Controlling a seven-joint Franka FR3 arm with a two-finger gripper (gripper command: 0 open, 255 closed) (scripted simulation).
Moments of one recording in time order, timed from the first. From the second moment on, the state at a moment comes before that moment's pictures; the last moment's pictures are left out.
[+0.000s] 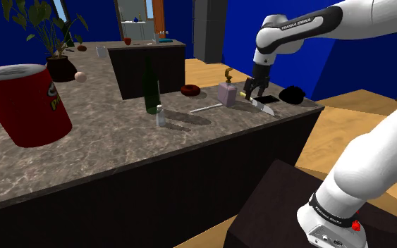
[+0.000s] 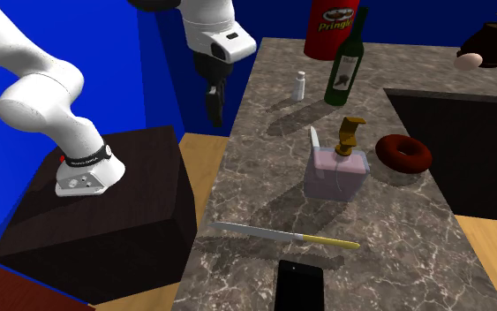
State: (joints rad) arm -0.16 -0.24 -0.29 -2.19 0.01 1.93 -0.19
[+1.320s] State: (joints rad) arm -0.38 0.49 -0.41 -1.53 0.20 1.89 -0.44
